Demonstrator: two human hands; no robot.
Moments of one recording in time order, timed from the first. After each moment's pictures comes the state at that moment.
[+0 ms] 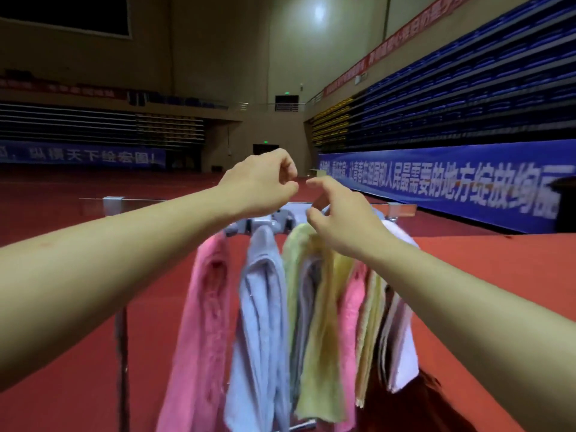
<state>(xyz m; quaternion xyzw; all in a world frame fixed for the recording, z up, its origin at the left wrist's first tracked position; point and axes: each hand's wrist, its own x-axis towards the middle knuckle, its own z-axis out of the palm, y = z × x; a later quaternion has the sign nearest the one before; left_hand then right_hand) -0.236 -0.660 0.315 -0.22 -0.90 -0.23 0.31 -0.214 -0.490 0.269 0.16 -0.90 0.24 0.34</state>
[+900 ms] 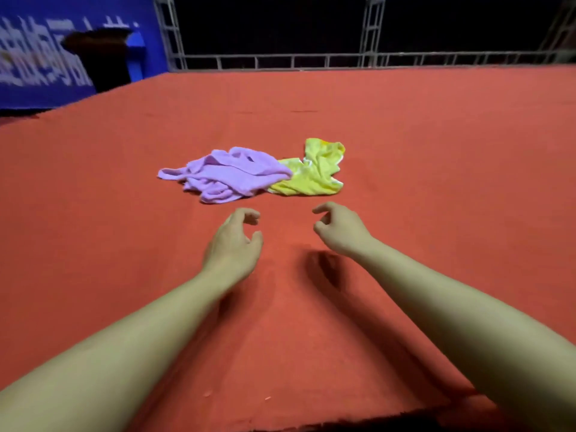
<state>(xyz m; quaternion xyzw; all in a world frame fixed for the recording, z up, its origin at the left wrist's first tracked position) 0.039 -0.049 0.003 -0.65 -0.62 -0.41 -0.13 0.247 0.004 0.013 -0.62 -0.71 0.20 0.28</state>
